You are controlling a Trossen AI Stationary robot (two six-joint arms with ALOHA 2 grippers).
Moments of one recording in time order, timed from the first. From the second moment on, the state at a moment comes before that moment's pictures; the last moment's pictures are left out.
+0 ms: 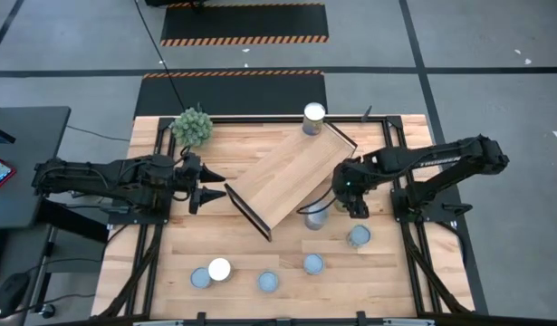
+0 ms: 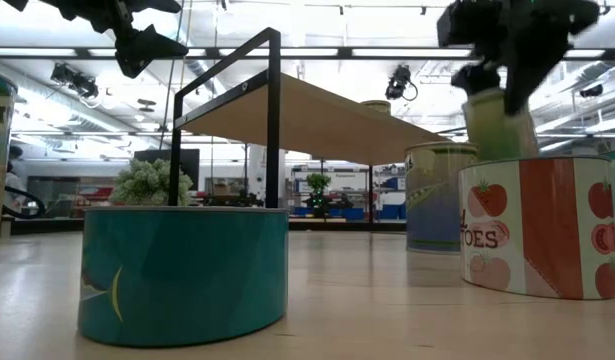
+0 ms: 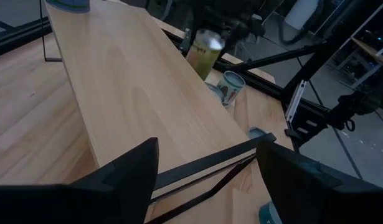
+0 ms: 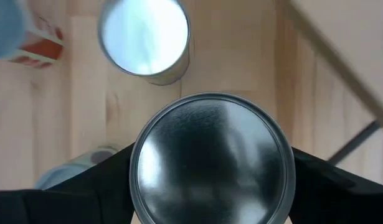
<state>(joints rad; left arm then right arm) -0.04 0.66 0.61 -0.28 -0.08 -0.46 0.06 1.26 1.07 -1.06 0.01 0.06</state>
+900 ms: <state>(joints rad) 0.10 0.66 0.62 -0.15 -0.06 -0.46 -0.34 1.27 1.49 -1.20 -0.03 -0.23</state>
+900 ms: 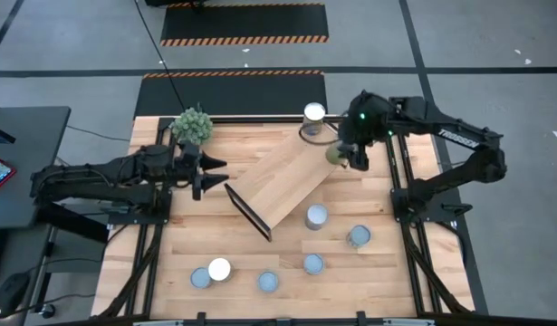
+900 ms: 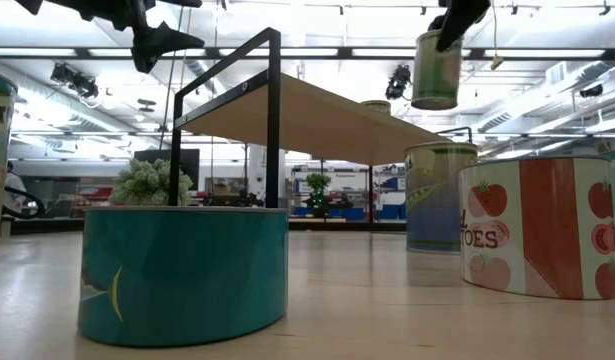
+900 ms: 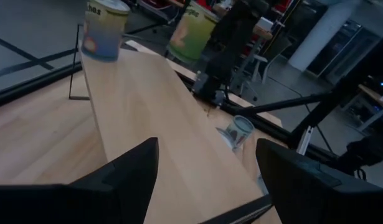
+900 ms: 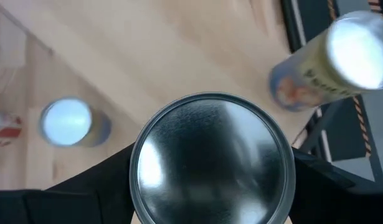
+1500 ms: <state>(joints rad) 0.12 0.66 0.62 -0.14 -0.06 -0.46 -0.60 1.40 1.49 -1.14 -0.17 -0.51</state>
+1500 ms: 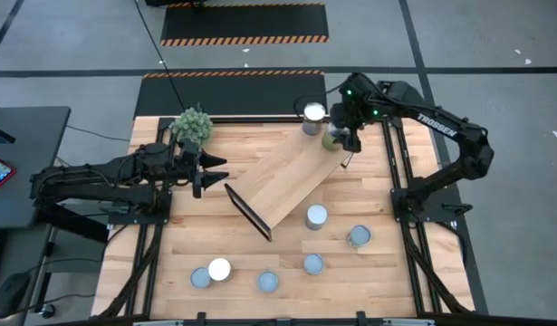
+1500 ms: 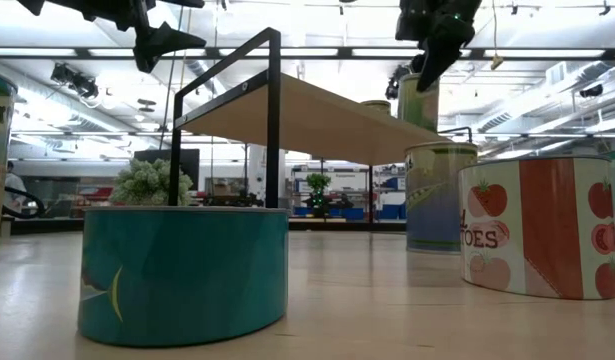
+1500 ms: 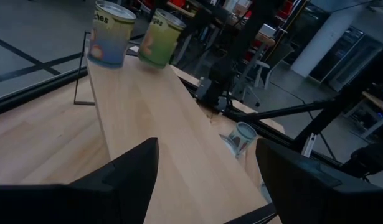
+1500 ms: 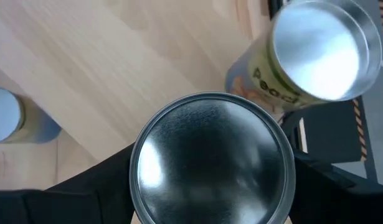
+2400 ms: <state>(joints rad) 0.12 0.66 0.62 -0.13 -0.05 -0.46 -0.62 1.45 1.49 -1.19 -0.20 -0.54</state>
